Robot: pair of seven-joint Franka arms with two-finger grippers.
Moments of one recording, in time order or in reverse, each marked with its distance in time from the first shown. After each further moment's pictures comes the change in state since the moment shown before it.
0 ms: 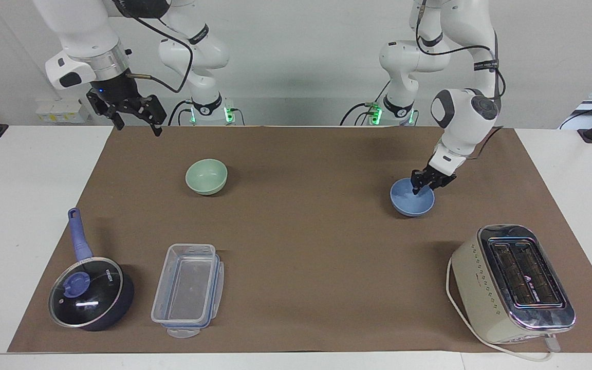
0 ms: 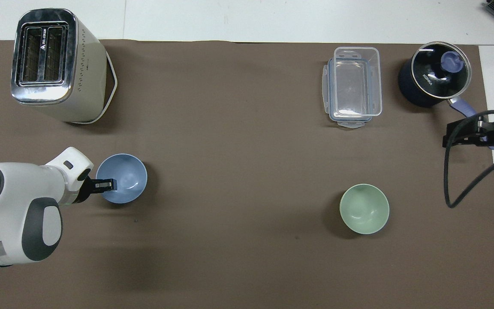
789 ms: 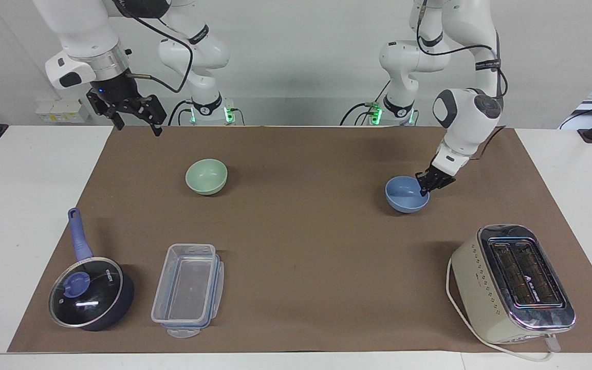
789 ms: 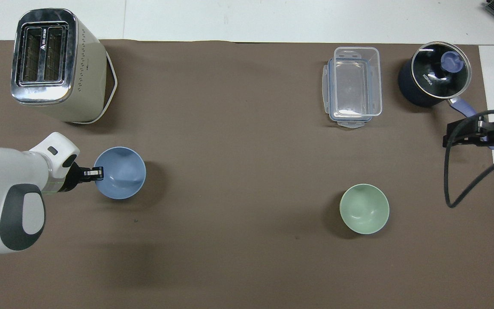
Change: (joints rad) left arm 0.015 -0.002 0.016 0.142 0.000 -0.145 0.001; right arm 0.000 0.000 0.000 0.000 0.000 0.000 0.000
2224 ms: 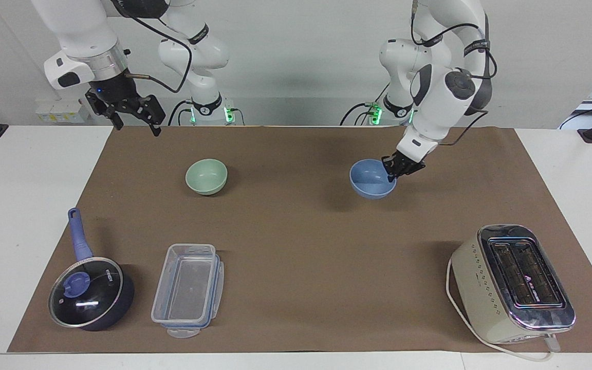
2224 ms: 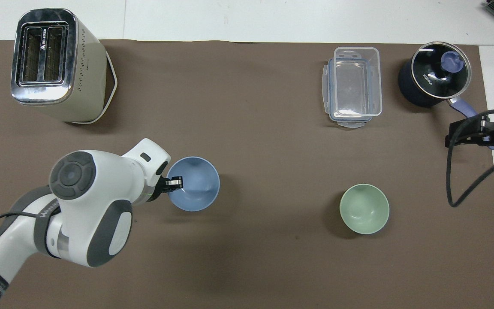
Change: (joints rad) left arm -0.366 0.026 -0.037 0.047 -0.002 -0.018 -0.410; right arm -0.001 0.000 -0.006 0.000 0.000 0.000 0.000
